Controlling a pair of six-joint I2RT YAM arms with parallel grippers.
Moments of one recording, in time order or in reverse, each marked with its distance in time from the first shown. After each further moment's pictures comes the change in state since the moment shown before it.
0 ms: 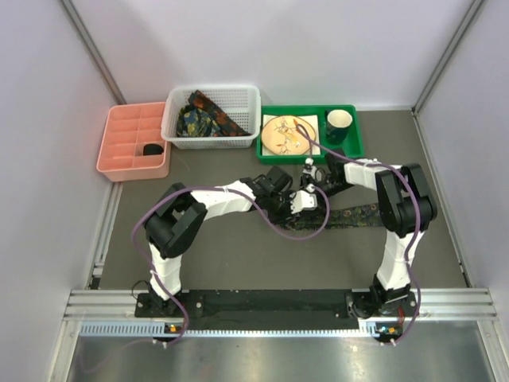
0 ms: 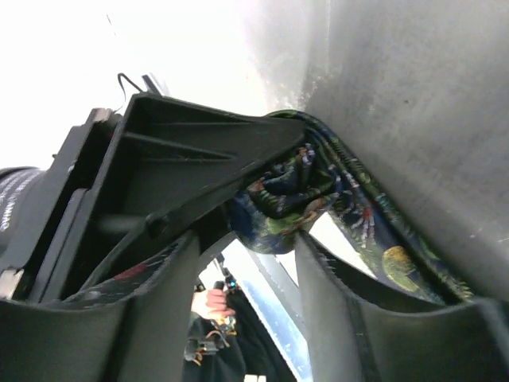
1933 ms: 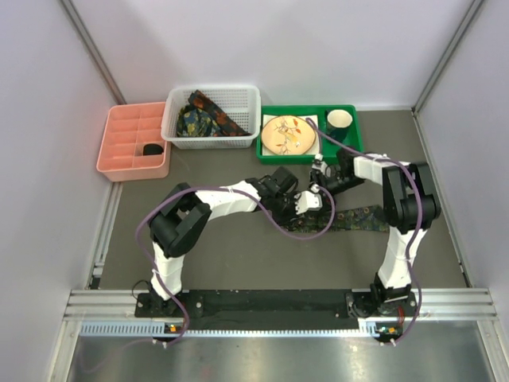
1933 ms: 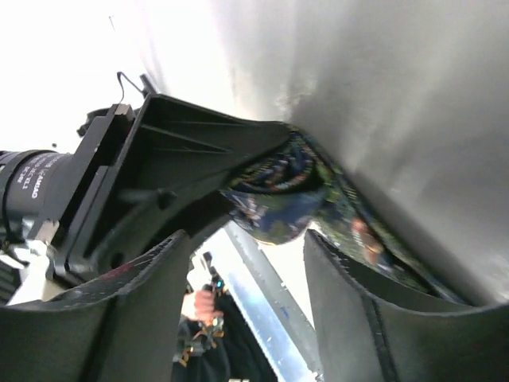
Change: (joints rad) left arm -0.026 0.024 0.031 -0.005 0.002 -0.049; right arm -0.108 0.021 0.056 -0.143 -0.012 -0.191
